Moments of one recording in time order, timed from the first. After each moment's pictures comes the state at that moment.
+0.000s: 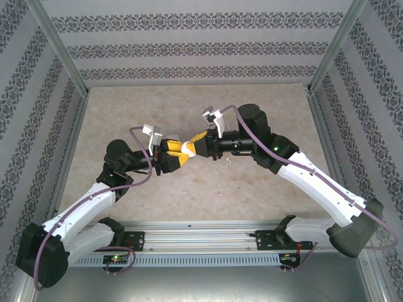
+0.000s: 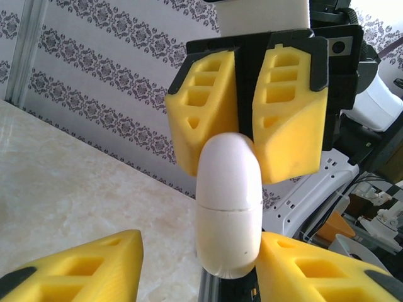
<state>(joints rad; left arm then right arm) -0.43 0.99 0.58 0.56 0.91 -0.56 0.72 1.22 1.23 -0.36 -0.67 0.31</state>
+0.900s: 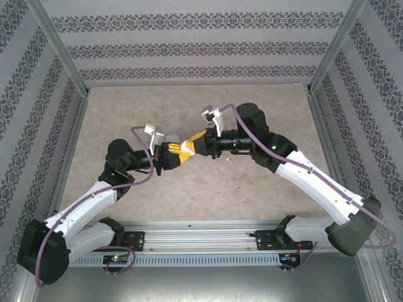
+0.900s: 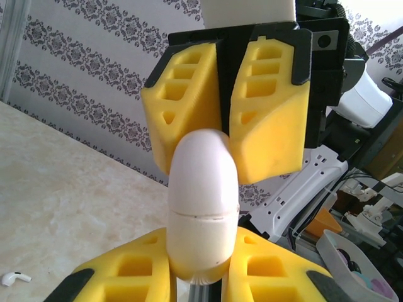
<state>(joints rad) -0.44 1.01 0.58 0.60 0.95 -0.59 0.71 1.24 1.23 -0.35 -0.67 0.32</state>
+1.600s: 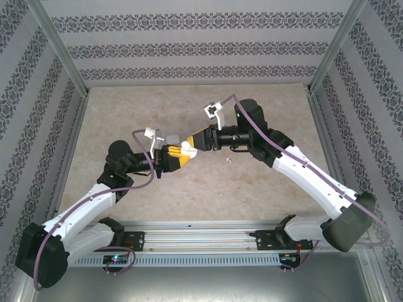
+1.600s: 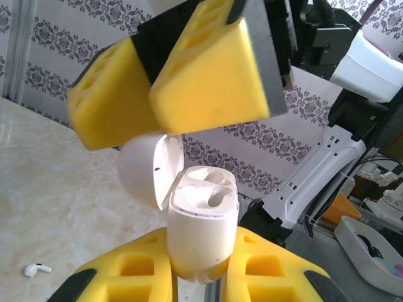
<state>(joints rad) -0.44 0.98 0.56 0.53 0.93 -0.47 0.64 1.29 1.23 -0.33 -0.71 0.47</state>
